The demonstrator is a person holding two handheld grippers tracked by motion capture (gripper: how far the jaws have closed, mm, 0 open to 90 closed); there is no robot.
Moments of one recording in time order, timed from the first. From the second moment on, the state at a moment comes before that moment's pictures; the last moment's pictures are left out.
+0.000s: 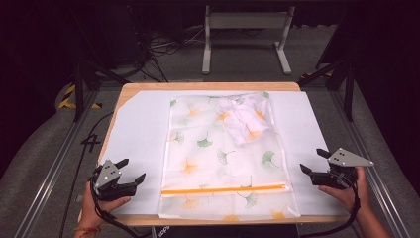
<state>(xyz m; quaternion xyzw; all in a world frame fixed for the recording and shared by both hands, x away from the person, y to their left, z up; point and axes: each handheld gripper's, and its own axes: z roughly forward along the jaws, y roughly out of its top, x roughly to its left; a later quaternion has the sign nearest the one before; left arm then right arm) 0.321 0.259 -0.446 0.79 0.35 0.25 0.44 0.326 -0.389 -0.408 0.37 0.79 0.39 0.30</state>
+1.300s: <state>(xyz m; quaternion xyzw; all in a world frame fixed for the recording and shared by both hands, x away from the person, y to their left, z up) 0.309 0.266 -0.452 0.75 0.40 0.23 0.47 0.312 -0.400 -0.432 0.40 0.76 0.39 0.32</state>
